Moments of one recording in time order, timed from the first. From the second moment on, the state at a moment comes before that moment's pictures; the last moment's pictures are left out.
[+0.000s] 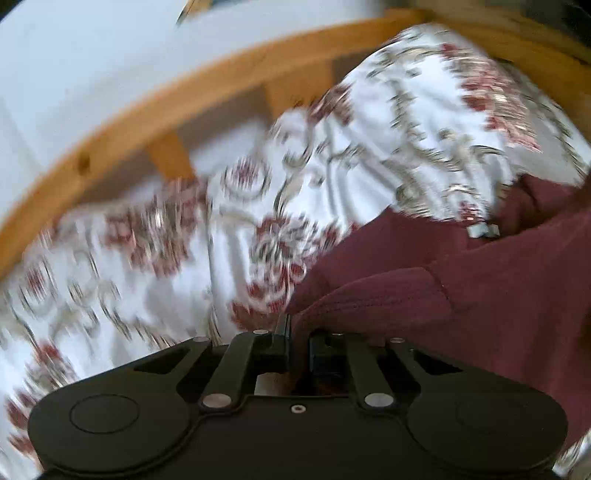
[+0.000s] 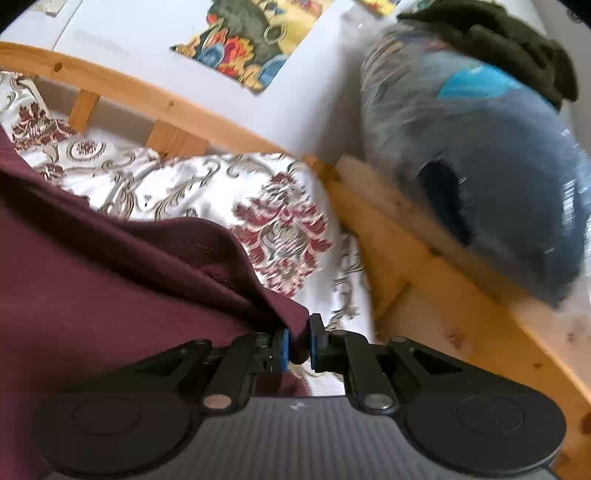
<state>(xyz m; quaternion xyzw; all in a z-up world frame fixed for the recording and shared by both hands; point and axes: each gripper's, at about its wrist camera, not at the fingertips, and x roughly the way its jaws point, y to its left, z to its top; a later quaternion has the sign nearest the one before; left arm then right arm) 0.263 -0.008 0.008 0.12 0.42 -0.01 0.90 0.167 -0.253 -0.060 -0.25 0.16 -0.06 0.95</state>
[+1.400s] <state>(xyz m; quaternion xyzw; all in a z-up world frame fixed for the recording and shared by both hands) 0.223 0.058 -0.042 -0.08 0.42 -0.09 0.90 0.146 -0.280 -0.070 -0.06 0.16 0.06 0.98</state>
